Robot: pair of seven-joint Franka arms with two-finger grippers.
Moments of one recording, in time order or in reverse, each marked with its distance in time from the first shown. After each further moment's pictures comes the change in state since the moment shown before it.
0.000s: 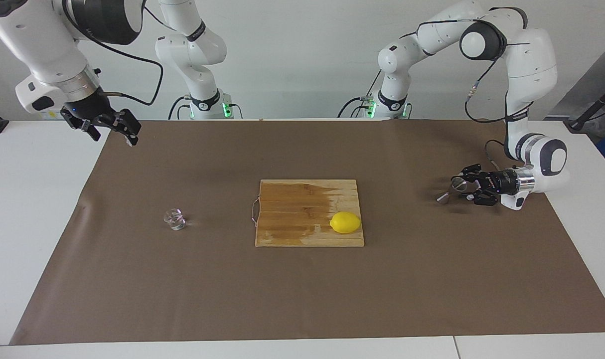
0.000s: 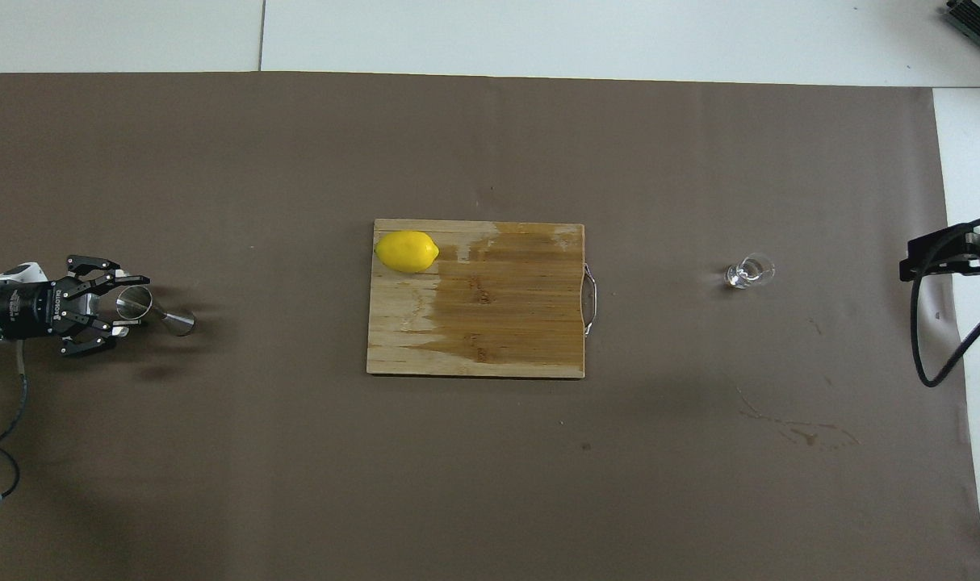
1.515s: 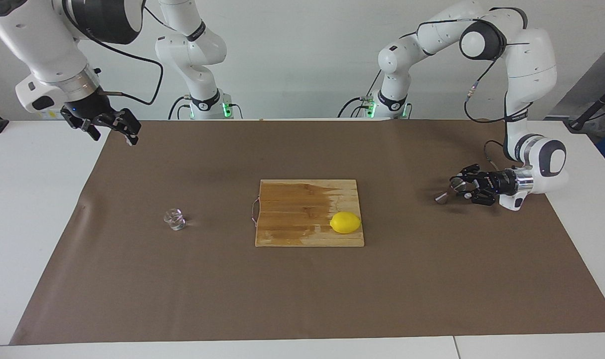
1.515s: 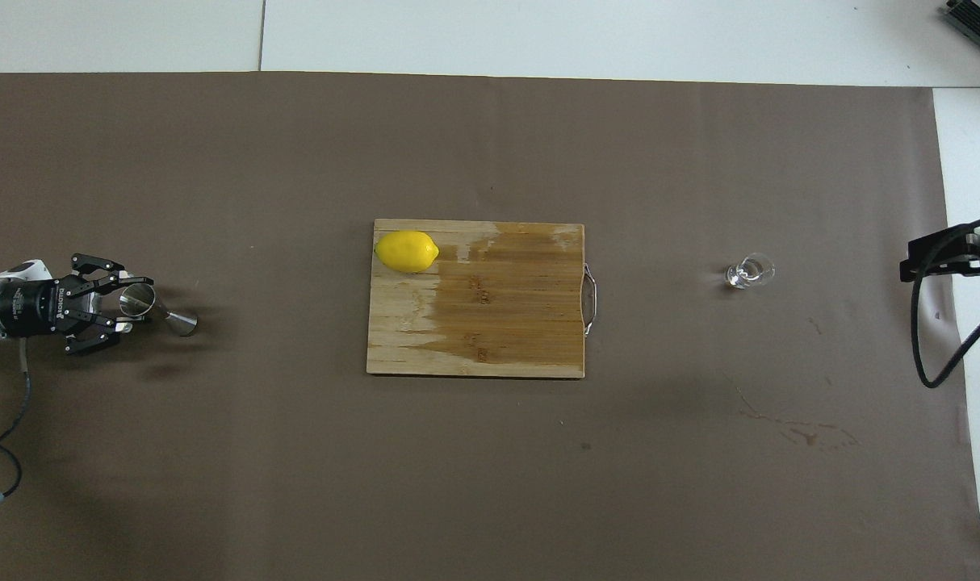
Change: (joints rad) left arm 0.003 0.000 -0.016 0.001 -0.003 -0.012 0.000; right arm 0.000 -0.002 0.000 -0.001 0.000 -0.001 0.000
